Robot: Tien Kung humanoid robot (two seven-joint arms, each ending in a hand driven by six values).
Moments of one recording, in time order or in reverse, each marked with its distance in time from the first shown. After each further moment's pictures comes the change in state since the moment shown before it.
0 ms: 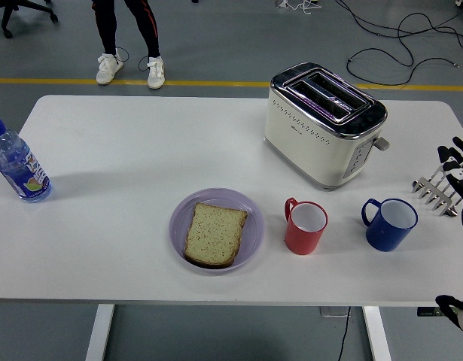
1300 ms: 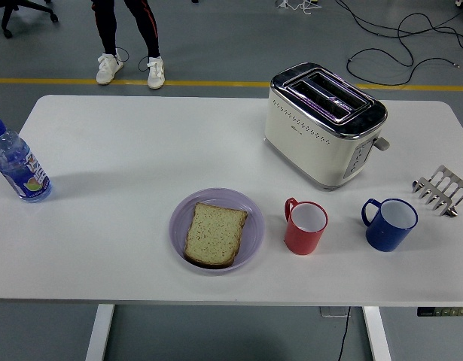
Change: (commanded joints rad) left arm 0.006 -0.004 -0.005 0.000 0.000 0.002 0.000; right arm 0.028 0.009 0.223 -0.017 0.454 0.214 -0.200
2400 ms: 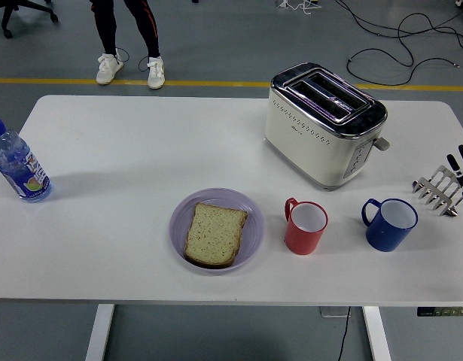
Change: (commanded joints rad) left arm -0.017 0.000 -0.019 0.000 0.017 -0.001 0.002; right arm 0.063 0.027 0.052 -0.140 0.042 0.012 -0.186
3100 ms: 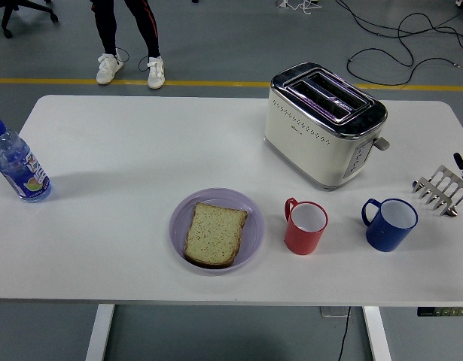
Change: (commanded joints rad) left arm -0.002 -0.003 -0.004 0.000 0.005 0.001 -0.002; right arm -0.008 0.008 0.021 0.000 0.022 0.010 0.007
